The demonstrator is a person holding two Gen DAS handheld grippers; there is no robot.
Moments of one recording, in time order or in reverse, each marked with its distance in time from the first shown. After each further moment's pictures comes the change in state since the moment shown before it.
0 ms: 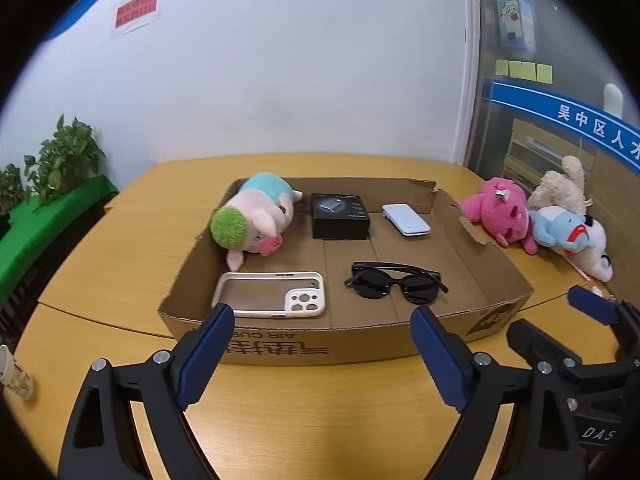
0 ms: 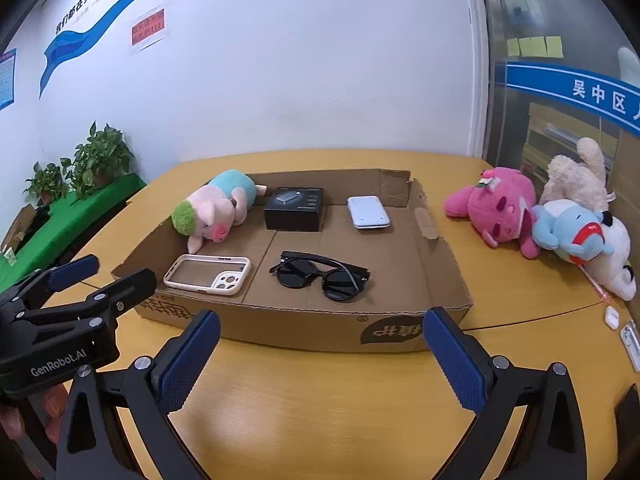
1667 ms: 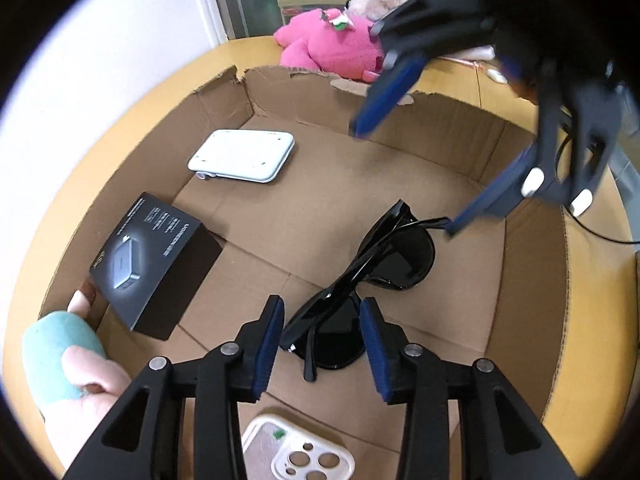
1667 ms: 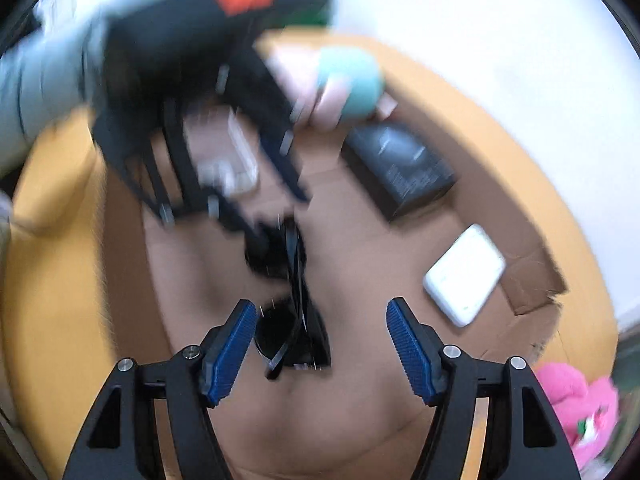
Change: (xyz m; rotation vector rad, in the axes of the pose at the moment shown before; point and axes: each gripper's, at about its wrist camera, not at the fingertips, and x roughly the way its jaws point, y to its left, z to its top) left arm 0.237 -0.060 0.058 0.843 0.393 -0.626; right arm 0.182 -0.036 0.097 -0.725 0.294 0.510
